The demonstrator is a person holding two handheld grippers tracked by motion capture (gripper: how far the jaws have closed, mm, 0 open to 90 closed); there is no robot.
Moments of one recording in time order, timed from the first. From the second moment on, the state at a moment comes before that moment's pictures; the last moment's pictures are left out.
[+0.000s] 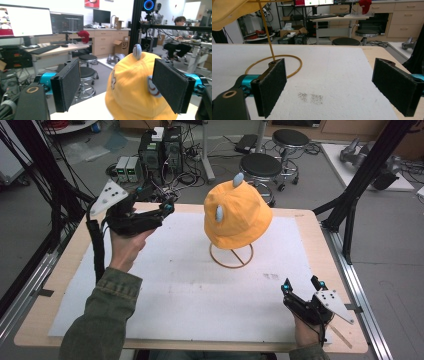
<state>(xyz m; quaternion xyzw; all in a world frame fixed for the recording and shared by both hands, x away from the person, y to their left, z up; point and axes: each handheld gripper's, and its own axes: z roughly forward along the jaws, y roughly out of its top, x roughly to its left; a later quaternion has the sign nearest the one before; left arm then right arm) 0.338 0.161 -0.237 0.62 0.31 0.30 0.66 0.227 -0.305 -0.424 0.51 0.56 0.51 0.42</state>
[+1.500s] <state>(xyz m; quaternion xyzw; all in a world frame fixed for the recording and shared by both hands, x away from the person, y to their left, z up) 0.252 0.268 -0.392 0.55 0.45 0.38 0.59 0.224 -0.303 -0.425 0.51 0.56 0.49 0.43</state>
